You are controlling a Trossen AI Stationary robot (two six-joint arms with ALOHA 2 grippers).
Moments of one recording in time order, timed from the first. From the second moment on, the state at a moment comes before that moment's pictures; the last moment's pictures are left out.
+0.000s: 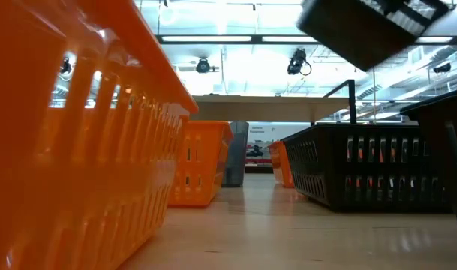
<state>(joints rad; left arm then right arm) -0.19 0.12 0.07 0.53 -0.09 -0.15 0.57 1.29 1.23 -1.02 0.38 0.37</state>
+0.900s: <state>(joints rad) -0.19 0.12 0.07 0.53 -0.10 -0.14 0.14 1.29 1.27 -0.87 0.36 -0.65</state>
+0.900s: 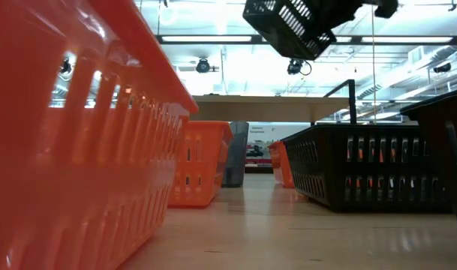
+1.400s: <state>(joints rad) -0.19 0.12 0.07 0.53 -0.11 -0.14 0.00 1.29 1.27 -0.82 0.24 -0.66</state>
